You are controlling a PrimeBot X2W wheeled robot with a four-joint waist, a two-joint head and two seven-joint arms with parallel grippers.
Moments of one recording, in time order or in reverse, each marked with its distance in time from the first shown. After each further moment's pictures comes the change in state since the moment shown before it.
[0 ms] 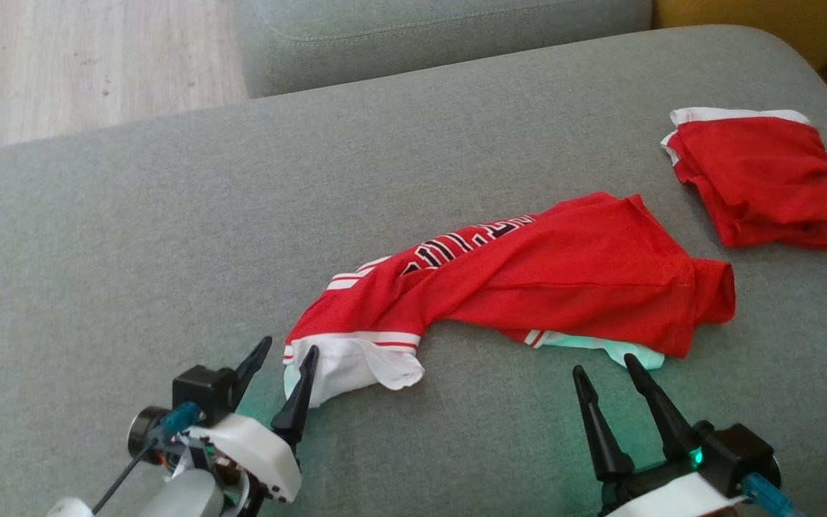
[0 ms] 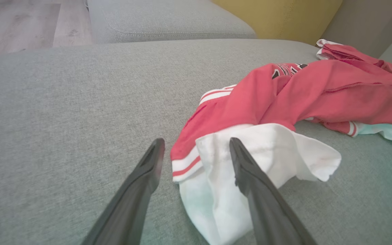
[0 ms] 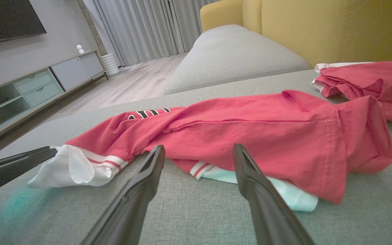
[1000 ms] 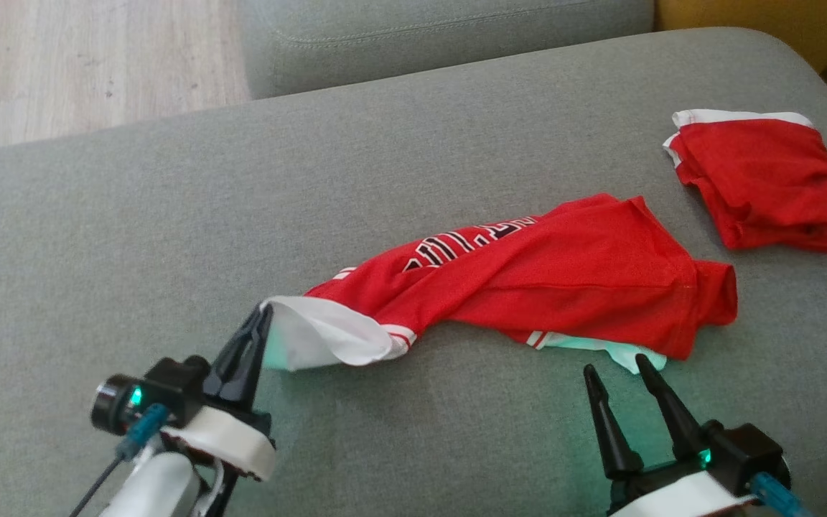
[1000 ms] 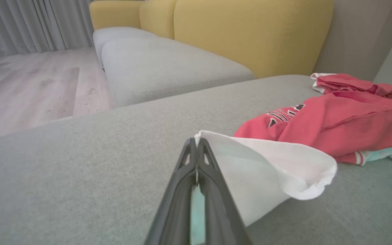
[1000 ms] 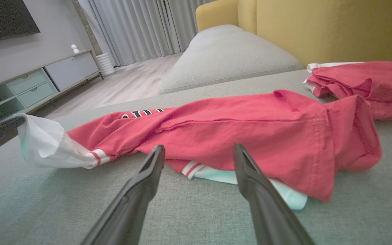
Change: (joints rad) left arm -0.018 0.081 -0.021 -0.090 0.052 0.047 -0.133; right arm 0.000 0.000 -0.023 0.009 0.000 0.000 0.000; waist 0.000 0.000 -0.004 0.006
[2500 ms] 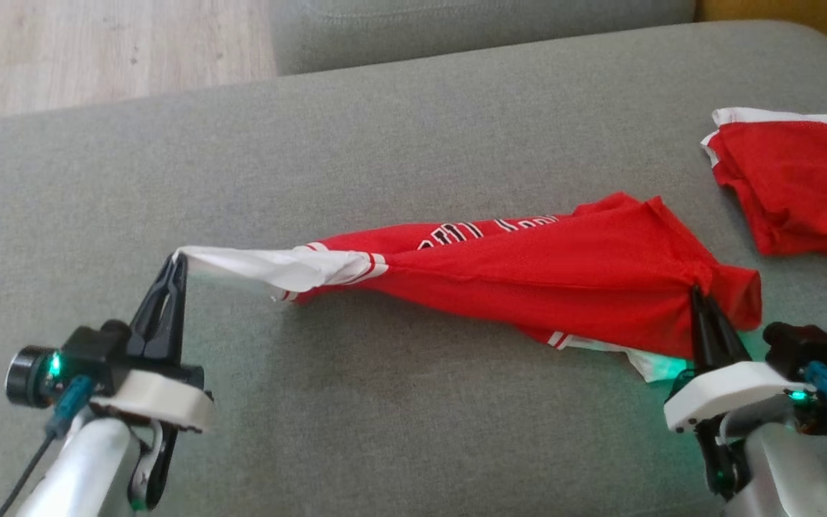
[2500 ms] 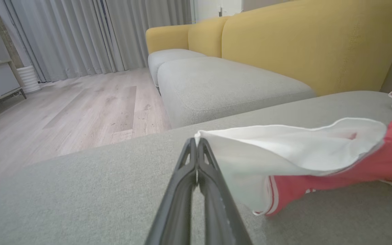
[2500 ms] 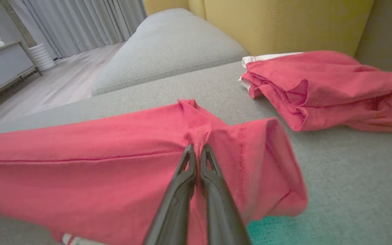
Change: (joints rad) left arm -0.027 0.076 0.124 -0.036 0.020 0.078 -0.028; right arm -0.330 0.017 -0.269 0.395 -0.016 0.000 0.057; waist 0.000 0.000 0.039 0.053
